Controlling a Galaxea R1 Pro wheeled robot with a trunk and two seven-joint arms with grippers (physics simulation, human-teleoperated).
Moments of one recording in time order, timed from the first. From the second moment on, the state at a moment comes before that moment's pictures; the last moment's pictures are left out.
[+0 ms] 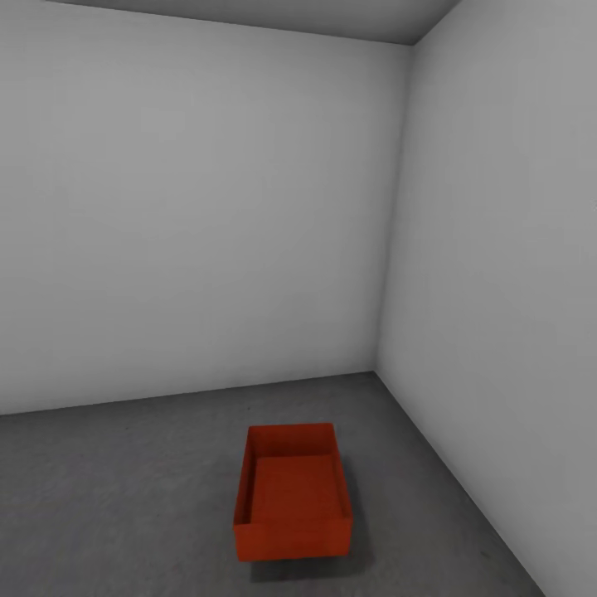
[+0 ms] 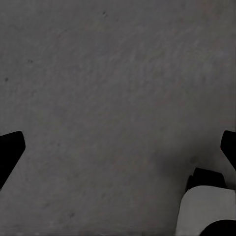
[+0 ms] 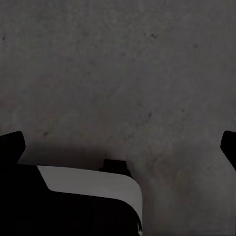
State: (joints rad) left arm -0.09 0.11 -0.17 -0.06 0.24 -0.33 0.24; right arm -0.09 0.01 0.09 -0.02 0.04 -0.40 -0.10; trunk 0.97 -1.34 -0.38
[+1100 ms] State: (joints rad) left arm -0.08 0.10 -0.17 -0.06 0.24 -0.33 0.23; right arm -0.08 0.02 0.09 -0.02 0.04 -0.40 -0.09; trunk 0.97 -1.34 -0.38
